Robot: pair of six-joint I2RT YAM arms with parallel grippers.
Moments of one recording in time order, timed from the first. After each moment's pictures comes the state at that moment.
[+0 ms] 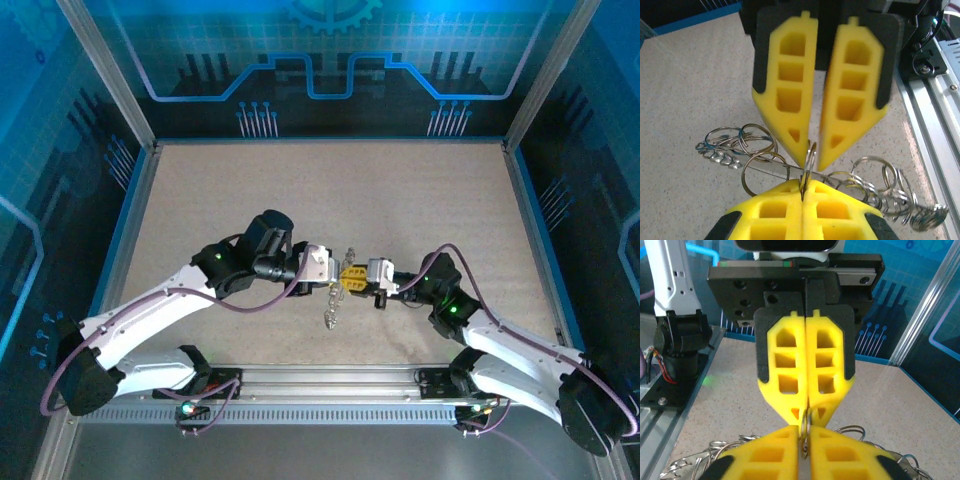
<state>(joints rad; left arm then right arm) -0.77 1.18 1.00 -0.51 0.47 0.68 0.67 0.91 0.36 0.48 -0.68 -0.34</state>
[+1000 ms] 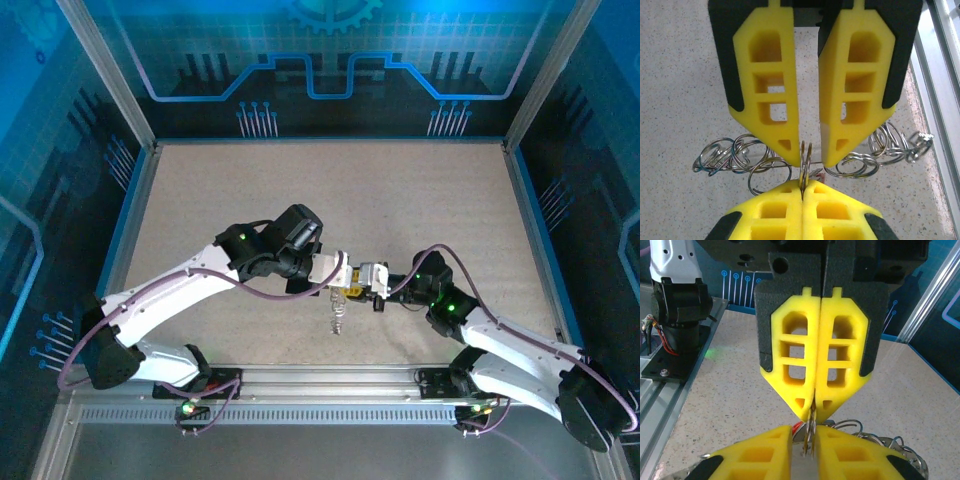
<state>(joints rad) -0.86 1.36 1.27 -0.88 0.26 0.80 0.69 0.94 0.39 0.37 -0.64 -0.40</state>
